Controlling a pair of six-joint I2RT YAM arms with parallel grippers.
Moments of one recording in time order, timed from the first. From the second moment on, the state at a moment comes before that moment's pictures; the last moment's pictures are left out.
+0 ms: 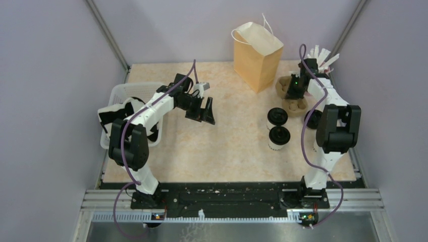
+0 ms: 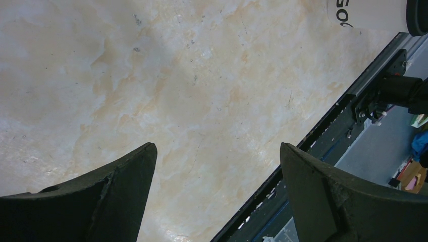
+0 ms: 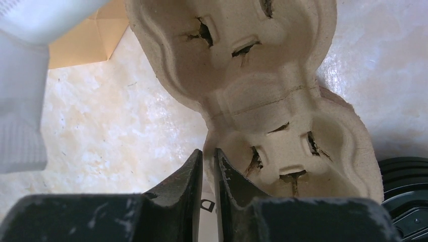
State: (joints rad) left arm -0.34 1.72 1.35 -0.73 0.61 -0.05; right arm -0.03 1.89 1.52 -0.61 -0.13 0.32
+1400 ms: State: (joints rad) left arm -0.34 1.72 1.35 -0.73 0.62 -0.05; right arm -0.02 1.91 1.52 -0.61 -0.10 0.30
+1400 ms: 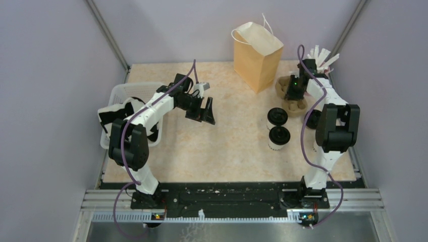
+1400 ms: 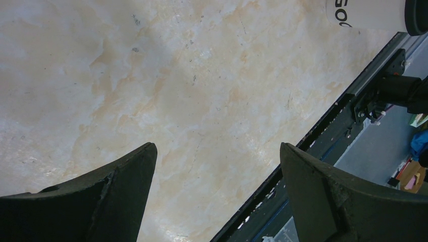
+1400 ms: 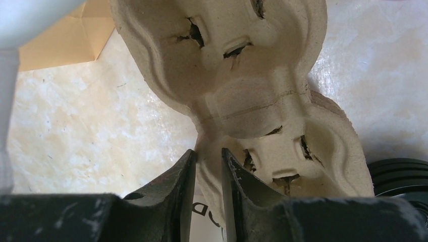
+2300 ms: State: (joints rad) left arm -0.34 1.72 1.35 -0.73 0.62 -0.05; right arm -0.01 1.92 1.53 -0.62 -0.09 0.30
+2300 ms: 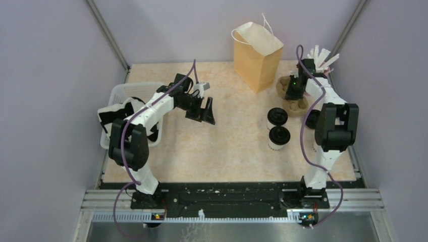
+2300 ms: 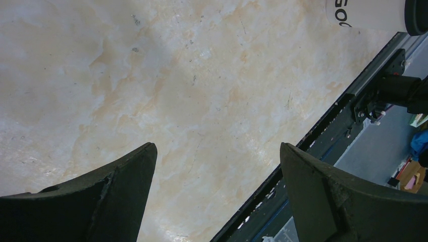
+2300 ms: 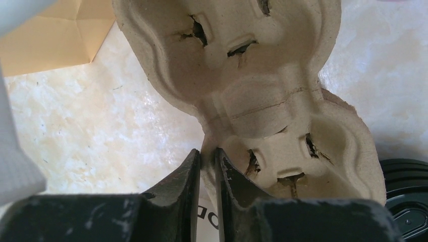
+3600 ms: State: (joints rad) left arm -0.34 1.72 1.33 -0.71 0.64 -0.06; right arm 0.17 1.88 1.57 -0.71 0.39 0.20
